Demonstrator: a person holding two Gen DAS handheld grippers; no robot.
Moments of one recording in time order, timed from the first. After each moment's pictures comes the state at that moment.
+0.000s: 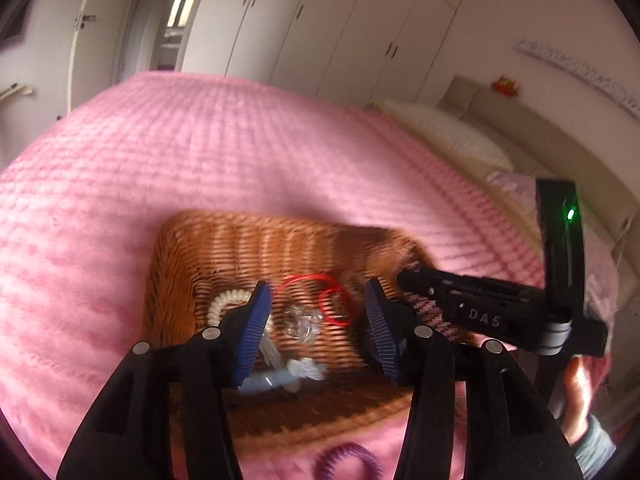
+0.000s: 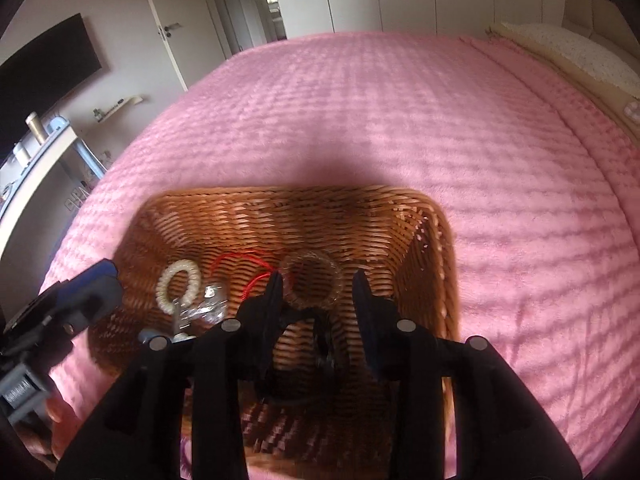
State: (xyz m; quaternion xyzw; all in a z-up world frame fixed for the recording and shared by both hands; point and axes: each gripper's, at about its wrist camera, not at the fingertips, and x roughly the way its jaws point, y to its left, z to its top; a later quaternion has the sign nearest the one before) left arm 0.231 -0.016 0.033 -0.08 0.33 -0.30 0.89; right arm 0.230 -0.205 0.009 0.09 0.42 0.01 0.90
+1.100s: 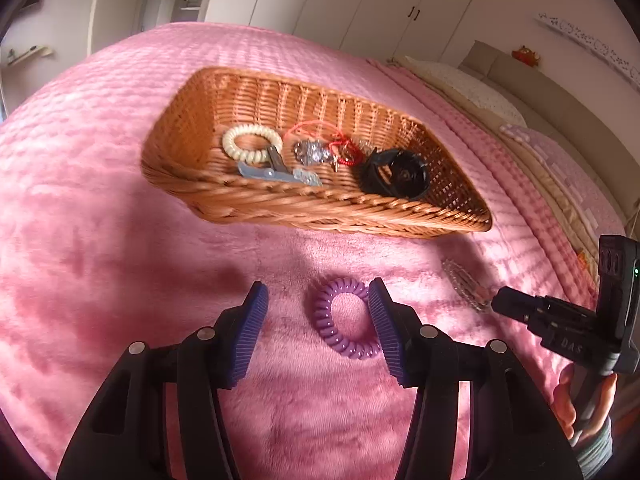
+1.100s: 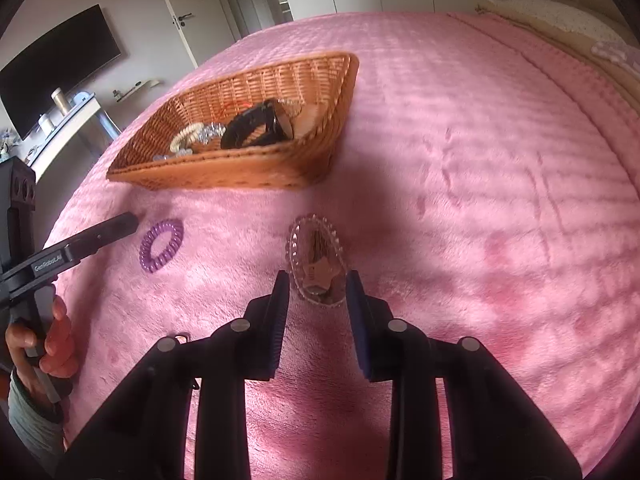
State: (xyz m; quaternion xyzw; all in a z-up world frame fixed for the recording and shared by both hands) left arm 0.154 -0.010 -0.055 -0.07 0.42 -0.26 0.87; right arm 0.065 -0.245 -0.058 0.10 0.44 0.04 0.89
